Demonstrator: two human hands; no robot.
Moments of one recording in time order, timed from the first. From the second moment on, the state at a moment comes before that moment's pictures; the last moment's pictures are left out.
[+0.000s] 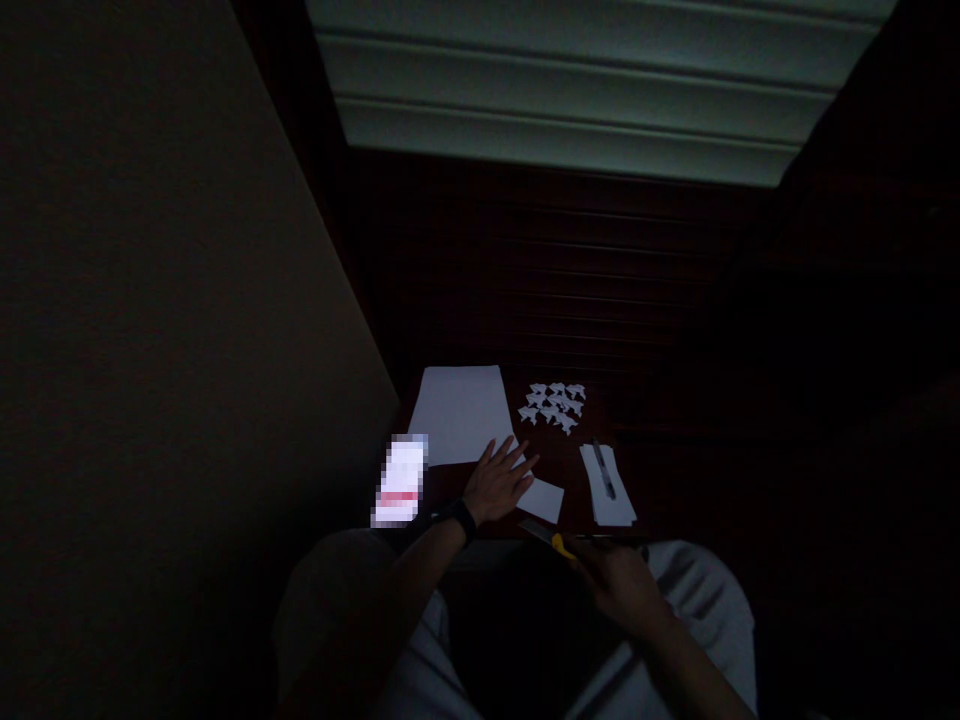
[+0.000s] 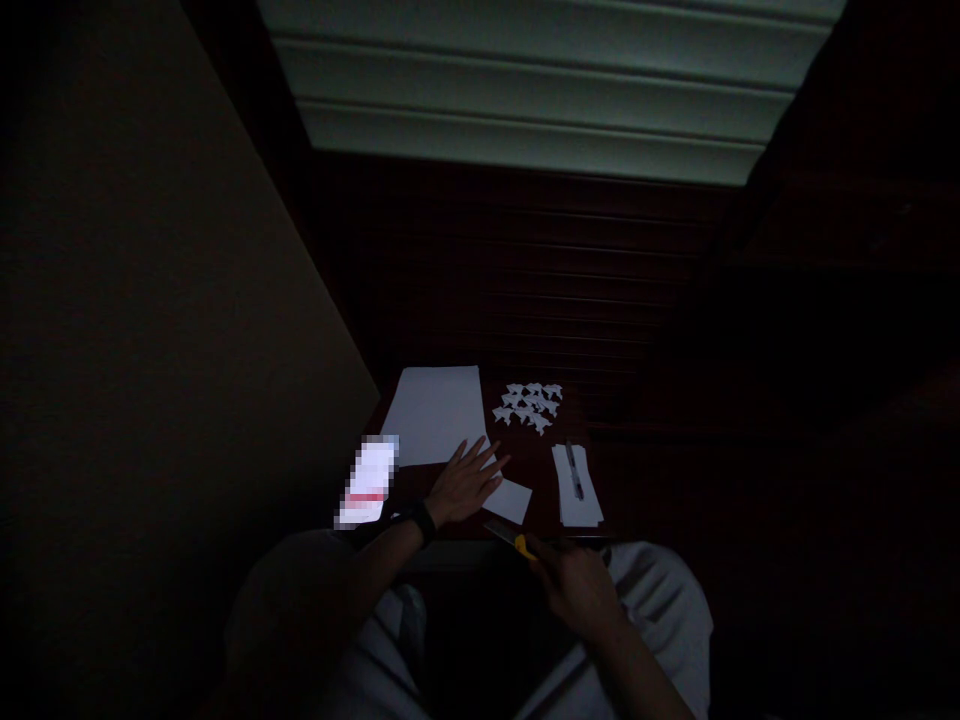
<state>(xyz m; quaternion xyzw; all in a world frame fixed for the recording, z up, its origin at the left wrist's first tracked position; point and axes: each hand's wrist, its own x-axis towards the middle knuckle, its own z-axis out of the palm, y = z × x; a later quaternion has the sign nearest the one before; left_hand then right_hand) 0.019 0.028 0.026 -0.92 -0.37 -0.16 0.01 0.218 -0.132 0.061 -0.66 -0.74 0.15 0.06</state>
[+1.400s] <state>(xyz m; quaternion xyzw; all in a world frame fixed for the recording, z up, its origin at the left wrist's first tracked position) 0.013 -0.004 0.040 -0.11 -0.29 -0.60 -0.74 0.189 -0.101 0.074 -0.67 -0.68 0.14 0.26</state>
